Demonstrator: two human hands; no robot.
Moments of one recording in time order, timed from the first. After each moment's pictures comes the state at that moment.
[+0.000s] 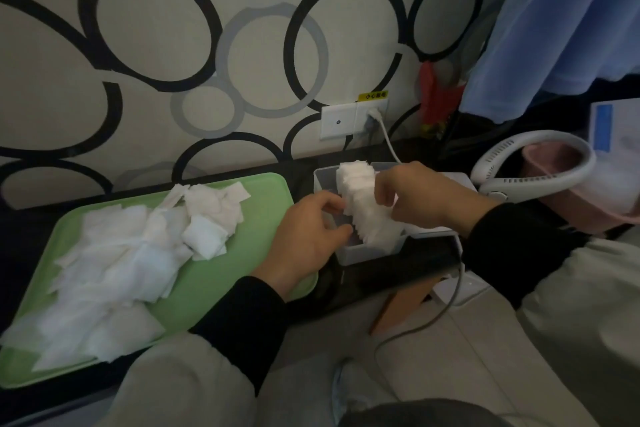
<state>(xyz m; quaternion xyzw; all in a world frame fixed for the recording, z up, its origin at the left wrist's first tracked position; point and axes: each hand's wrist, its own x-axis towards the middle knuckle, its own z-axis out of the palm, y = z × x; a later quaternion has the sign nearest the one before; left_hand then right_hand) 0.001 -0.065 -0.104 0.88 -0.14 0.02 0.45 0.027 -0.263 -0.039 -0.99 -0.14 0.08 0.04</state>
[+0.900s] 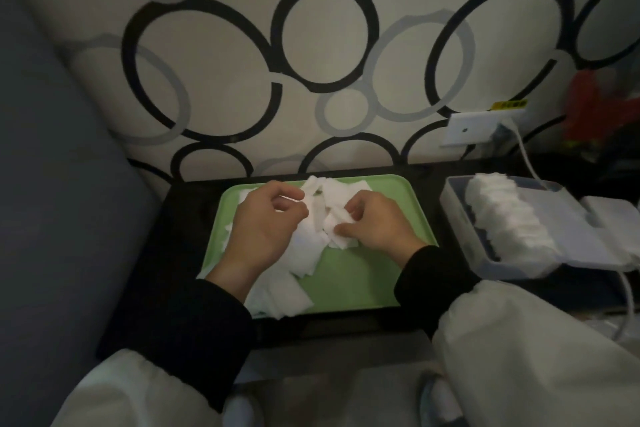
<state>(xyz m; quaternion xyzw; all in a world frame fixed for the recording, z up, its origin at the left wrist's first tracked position) -0.039 0.153 -0.069 0.84 0.12 0.10 0.52 0.031 -0.024 -0.105 -0.93 -0.07 0.08 0.34</state>
